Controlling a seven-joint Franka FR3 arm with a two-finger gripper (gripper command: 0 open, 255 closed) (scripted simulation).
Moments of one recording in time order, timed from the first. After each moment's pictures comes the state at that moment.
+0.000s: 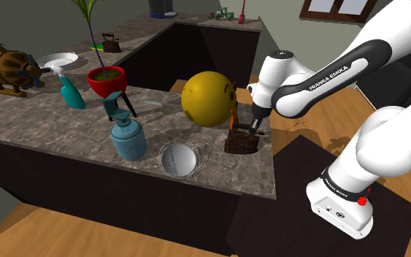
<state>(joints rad) 0.14 -0.36 0.08 -2.90 -0.06 2.59 -0.13</state>
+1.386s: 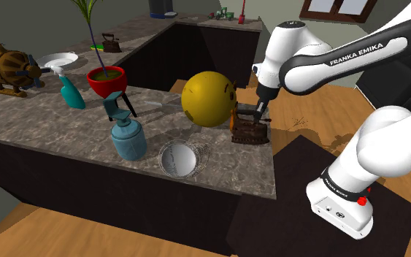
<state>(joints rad) 0.16 -0.57 0.06 -2.81 -0.04 2.30 -0.16</state>
